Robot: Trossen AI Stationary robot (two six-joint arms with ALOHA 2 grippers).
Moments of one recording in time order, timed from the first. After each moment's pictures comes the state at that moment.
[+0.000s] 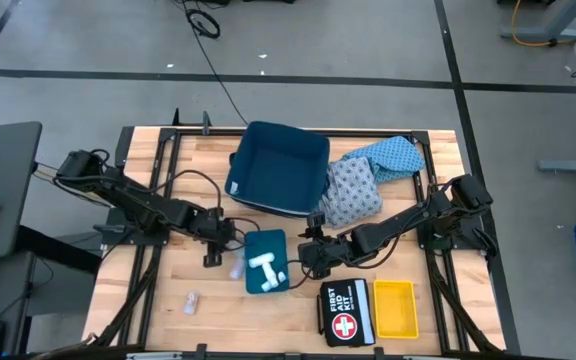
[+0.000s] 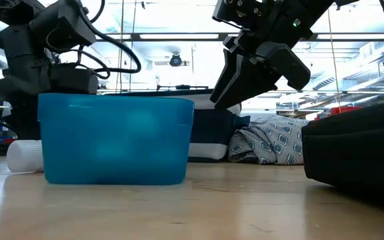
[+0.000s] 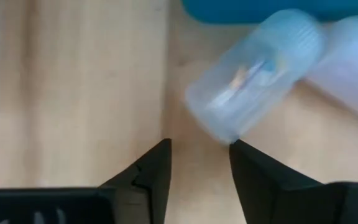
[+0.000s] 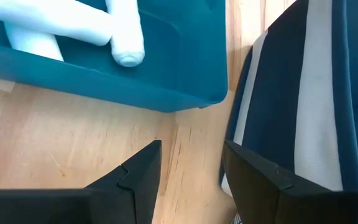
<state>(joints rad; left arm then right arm) -0.27 1.33 0.49 -0.33 -0.15 -0.30 0.36 1.78 1.14 -0.30 0.53 -0.15</state>
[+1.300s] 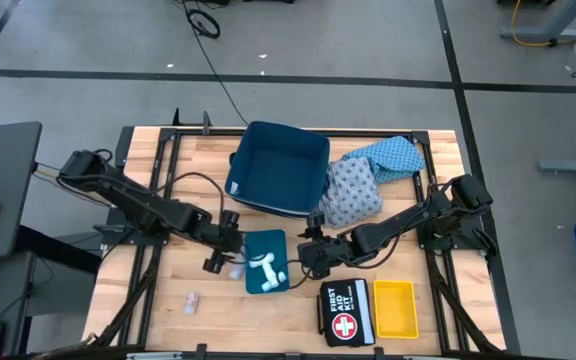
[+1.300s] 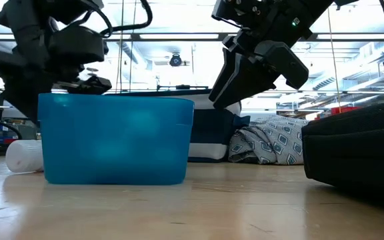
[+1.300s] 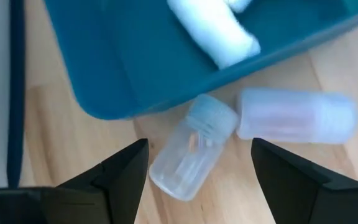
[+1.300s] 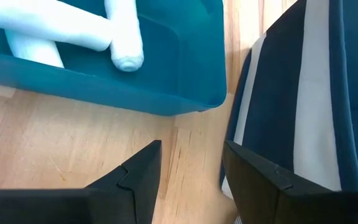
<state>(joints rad) -0.34 1.36 0.64 -0.36 -0.19 0.03 0.36 1.78 1.14 -0.29 0.53 -0.14</state>
